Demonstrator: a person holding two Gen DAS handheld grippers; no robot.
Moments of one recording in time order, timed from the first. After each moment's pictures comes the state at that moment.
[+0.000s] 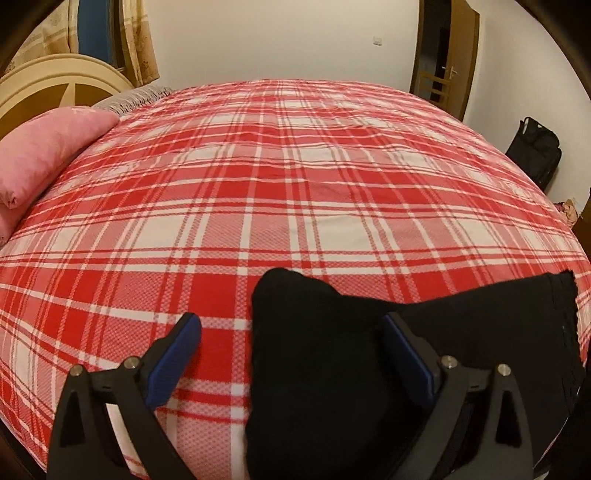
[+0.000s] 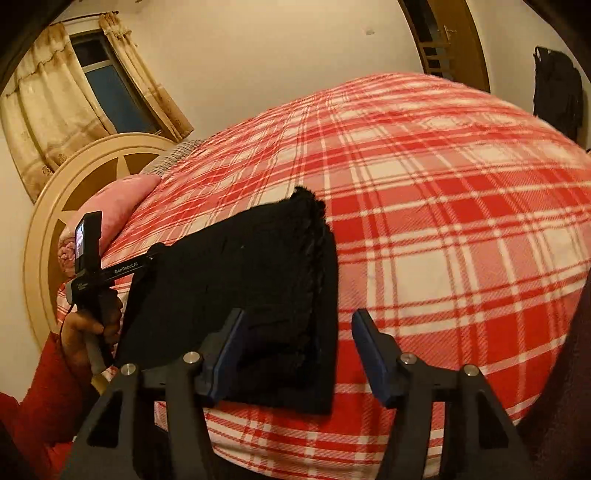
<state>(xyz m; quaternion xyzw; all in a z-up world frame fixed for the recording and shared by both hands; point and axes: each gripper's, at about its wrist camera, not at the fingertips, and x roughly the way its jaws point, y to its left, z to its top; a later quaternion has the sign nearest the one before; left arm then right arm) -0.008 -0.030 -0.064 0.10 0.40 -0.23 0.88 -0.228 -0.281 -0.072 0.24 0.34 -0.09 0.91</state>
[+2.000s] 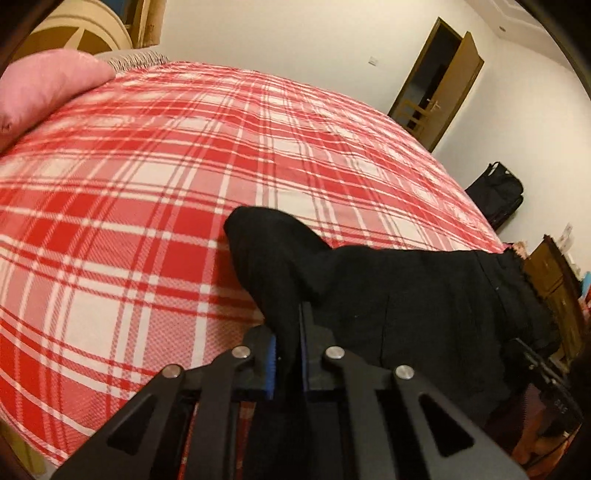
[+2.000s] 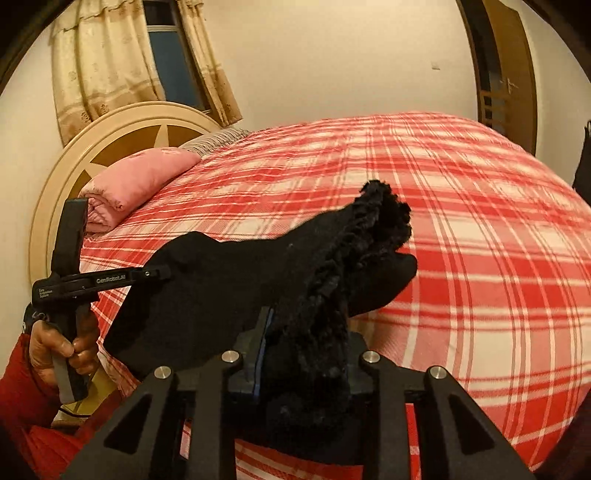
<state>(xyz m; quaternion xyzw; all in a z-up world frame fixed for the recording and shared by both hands) -0.053 0.006 -0.050 -0.03 0.44 -0.29 0.85 -0.165 -0.225 -0.045 0.12 0.32 -0.04 0.94</state>
